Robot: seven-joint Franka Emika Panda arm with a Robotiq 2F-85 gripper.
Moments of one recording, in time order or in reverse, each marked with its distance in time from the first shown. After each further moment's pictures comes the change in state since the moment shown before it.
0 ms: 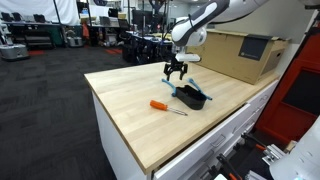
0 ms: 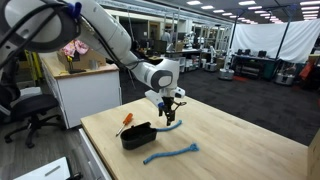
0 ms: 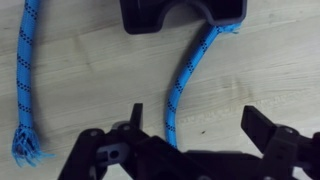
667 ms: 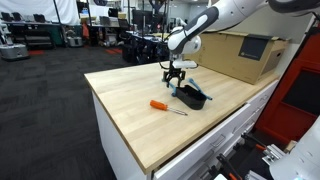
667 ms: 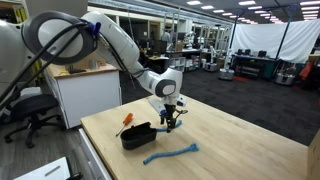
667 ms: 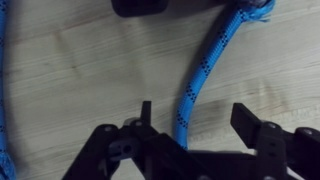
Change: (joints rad) arm -0.001 0.128 -0.007 0.085 0.000 -0.017 0.021
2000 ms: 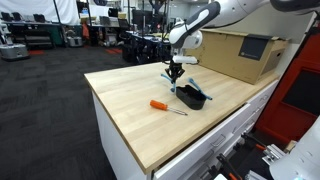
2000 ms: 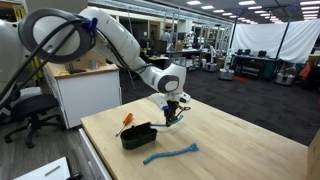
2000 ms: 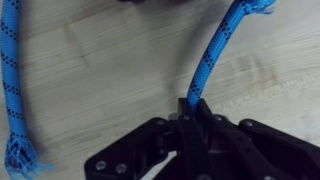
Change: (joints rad) arm -0.005 -0.018 -0.018 0.038 0.038 -0.031 0.027
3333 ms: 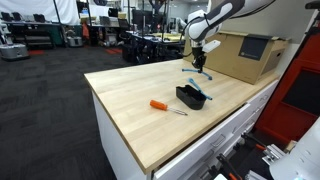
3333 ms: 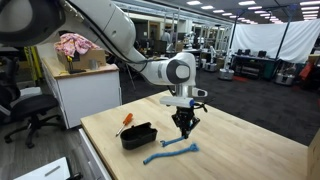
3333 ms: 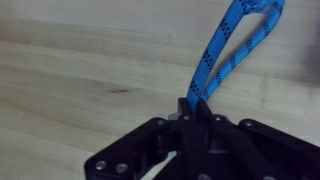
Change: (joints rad) arm -0.073 -0.172 -0.086 -0.093 -0.385 -0.166 -0.395
